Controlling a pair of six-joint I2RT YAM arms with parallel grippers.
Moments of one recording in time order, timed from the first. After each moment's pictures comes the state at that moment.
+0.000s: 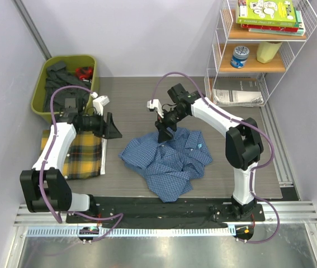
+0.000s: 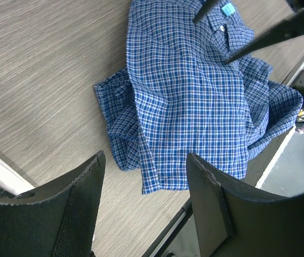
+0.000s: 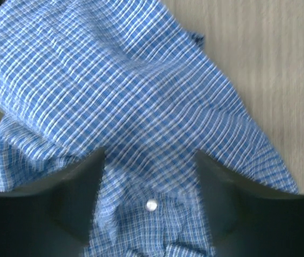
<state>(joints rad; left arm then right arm) 0.04 1.38 1.12 -0.79 0.85 0.23 0.56 1.98 1.67 -0.82 -0.79 -0.69</state>
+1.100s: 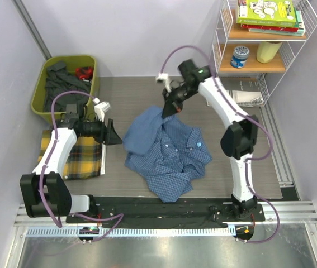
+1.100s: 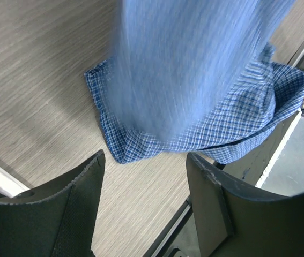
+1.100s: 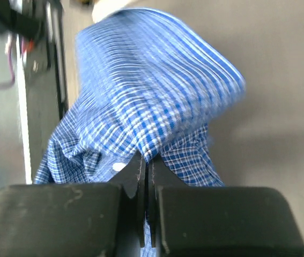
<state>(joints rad) 0.04 1.32 1.04 -0.78 0.87 0.30 0.45 2.17 2.21 -1.26 -0.91 -0.63</state>
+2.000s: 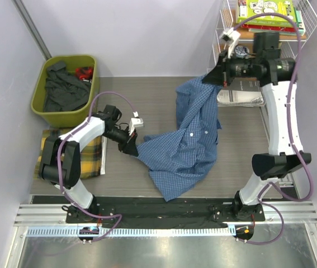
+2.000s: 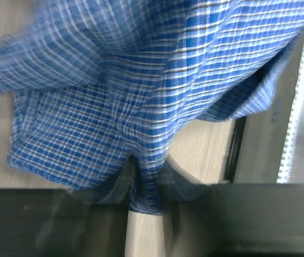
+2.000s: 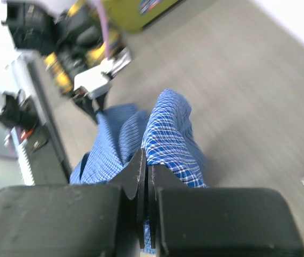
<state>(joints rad) -0.27 1.66 1.10 -0.83 0.91 0.76 0.11 1.74 2.26 -1.18 -0.92 -0.30</state>
